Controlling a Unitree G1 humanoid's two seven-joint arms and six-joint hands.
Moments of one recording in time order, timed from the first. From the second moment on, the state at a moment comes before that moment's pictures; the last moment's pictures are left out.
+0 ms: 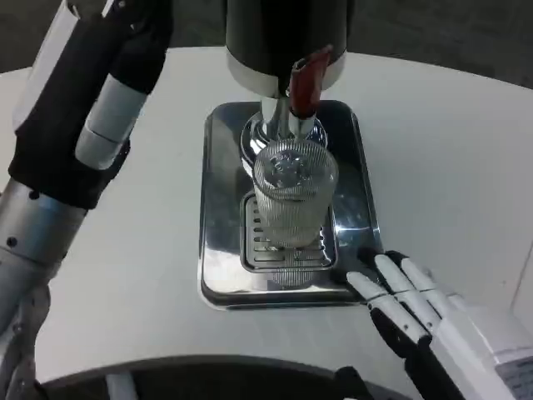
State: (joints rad) left arm -0.47 0.48 0.06 -0.13 -0.32 -0.38 -0.29; right arm 0.55 -0.23 0.09 -0.91 -0.95 -0.20 0.21
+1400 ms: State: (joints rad) left arm -0.72 0.38 -0.01 0.17 -0.24 -0.31 -0.66; right arm 0.62 -0.16 0.06 -0.95 -0.99 -0.21 0.23
